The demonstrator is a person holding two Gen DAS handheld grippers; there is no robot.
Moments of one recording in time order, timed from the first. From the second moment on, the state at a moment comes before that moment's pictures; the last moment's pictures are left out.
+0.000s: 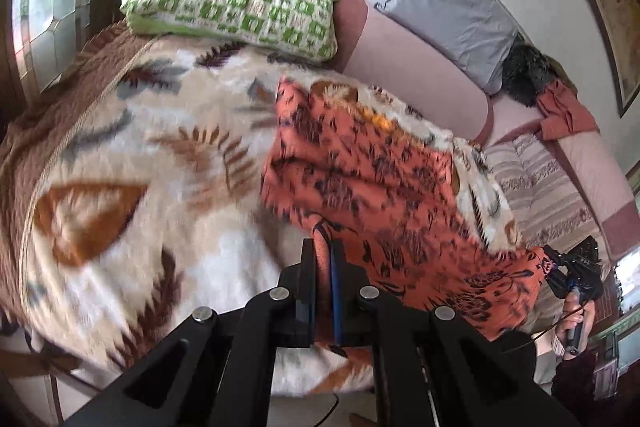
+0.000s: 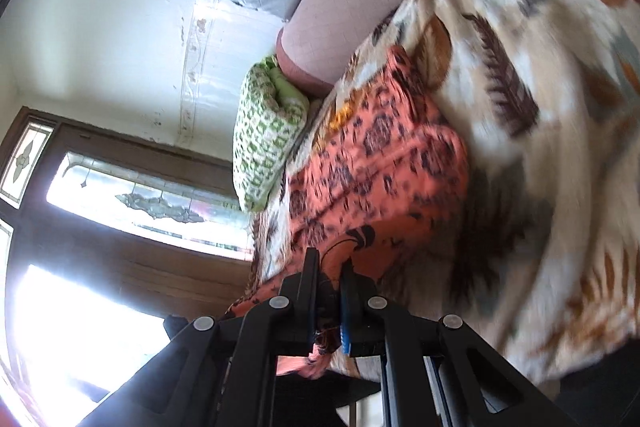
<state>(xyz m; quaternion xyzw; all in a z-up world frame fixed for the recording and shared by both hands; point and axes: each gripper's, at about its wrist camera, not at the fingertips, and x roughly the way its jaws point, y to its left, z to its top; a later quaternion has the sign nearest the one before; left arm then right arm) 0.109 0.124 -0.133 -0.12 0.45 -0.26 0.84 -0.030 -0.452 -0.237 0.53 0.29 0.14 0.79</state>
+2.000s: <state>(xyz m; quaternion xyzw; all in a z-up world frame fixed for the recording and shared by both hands) 0.319 0.043 -0.259 -0.05 0.46 -0.03 0.89 0.428 -0.234 -0.225 0.29 0.39 0.04 0.87</state>
